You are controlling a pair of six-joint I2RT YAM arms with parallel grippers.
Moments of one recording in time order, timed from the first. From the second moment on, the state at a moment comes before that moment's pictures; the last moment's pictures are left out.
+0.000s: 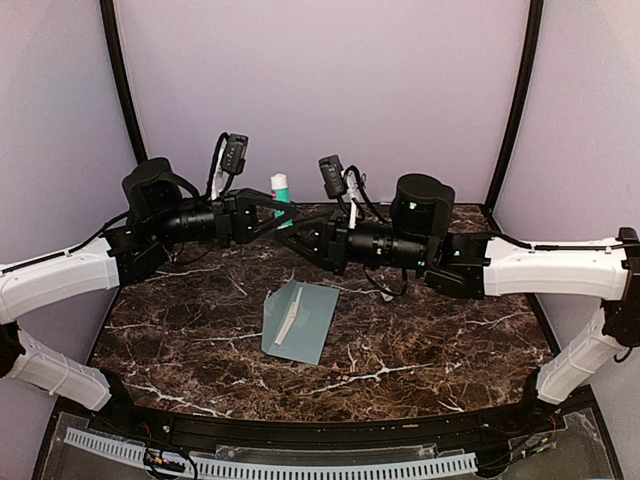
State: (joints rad) left arm -0.72 1.25 0.98 0.37 0.74 -0.50; right arm 1.08 1.49 1.15 0.35 -0.30 0.38
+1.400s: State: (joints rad) left arm -0.71 1.21 1.01 0.12 0.36 -0.46; right arm 1.12 1.63 1.35 0.04 0.05 0.32
